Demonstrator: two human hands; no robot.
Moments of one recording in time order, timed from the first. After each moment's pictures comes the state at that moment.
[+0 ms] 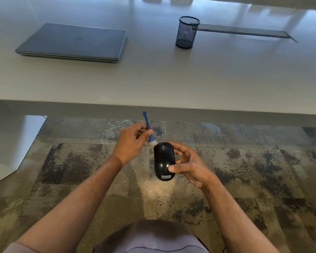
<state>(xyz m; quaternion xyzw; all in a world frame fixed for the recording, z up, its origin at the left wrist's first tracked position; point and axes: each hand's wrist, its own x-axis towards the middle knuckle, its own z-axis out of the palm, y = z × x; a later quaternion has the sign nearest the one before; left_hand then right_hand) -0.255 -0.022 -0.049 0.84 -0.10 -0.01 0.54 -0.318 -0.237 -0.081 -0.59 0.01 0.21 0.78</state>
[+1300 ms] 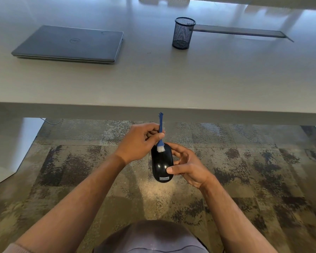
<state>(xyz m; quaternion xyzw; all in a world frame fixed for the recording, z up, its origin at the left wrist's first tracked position) -0.260 -0.042 -0.022 0.85 -0.22 -0.03 0.48 -0.320 -0.239 -0.082 -0.59 0.01 0.20 0.78</state>
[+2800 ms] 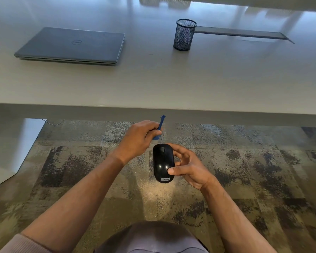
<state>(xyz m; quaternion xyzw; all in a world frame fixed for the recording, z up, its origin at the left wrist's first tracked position) -0.244 -0.037 -0.029 0.89 -0.25 0.03 0.37 -0.319 -0.237 -0.084 -0.57 0.00 0.20 0.80</state>
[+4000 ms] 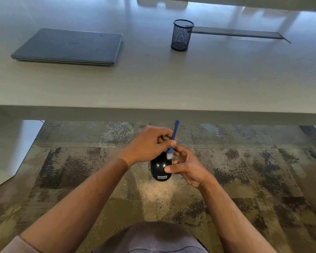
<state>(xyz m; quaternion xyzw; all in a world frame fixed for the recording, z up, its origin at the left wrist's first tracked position) -0.263 -0.062 -0.001 0.86 -0.28 -0.11 0.41 -0.316 -0.235 -0.081 -0.59 0.02 0.20 0.78</state>
